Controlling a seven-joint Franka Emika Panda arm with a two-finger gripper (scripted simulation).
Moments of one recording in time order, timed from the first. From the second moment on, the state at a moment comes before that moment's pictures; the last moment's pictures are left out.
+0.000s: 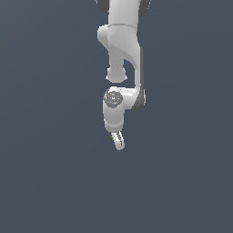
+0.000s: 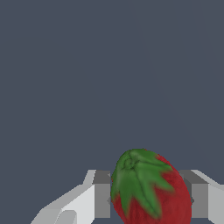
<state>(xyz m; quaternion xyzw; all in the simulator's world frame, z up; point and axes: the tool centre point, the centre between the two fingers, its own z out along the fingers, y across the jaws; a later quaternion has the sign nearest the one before) -0.018 -0.012 0.023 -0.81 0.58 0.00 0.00</state>
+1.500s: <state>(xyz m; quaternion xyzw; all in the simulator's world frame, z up) -0.030 -0.060 0.162 -0.81 0.58 0.00 0.00</state>
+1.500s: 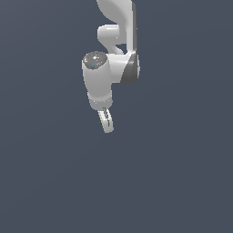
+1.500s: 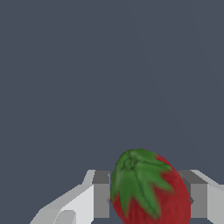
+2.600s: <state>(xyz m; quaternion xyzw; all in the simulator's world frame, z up) -0.044 -0.141 0.402 -0.81 0.58 0.00 0.00</state>
